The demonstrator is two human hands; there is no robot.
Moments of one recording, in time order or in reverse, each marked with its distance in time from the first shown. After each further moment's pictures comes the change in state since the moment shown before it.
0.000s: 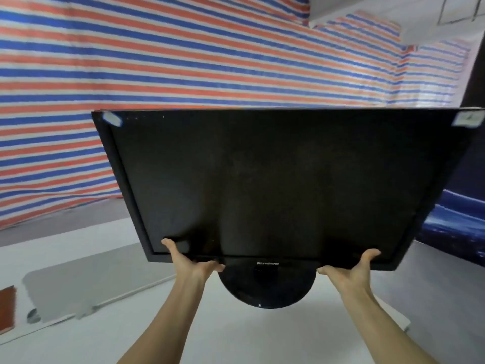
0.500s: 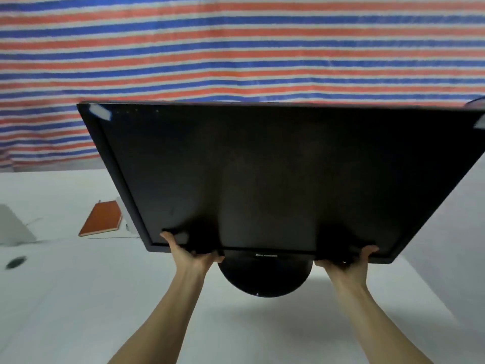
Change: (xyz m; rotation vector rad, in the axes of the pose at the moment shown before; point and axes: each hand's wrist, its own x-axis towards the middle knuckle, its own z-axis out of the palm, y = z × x) left_hand 0.052 0.022 -0.060 -0.205 0.253 0.398; right_hand 0.141 0.105 0.019 -0.142 -0.086 0.535
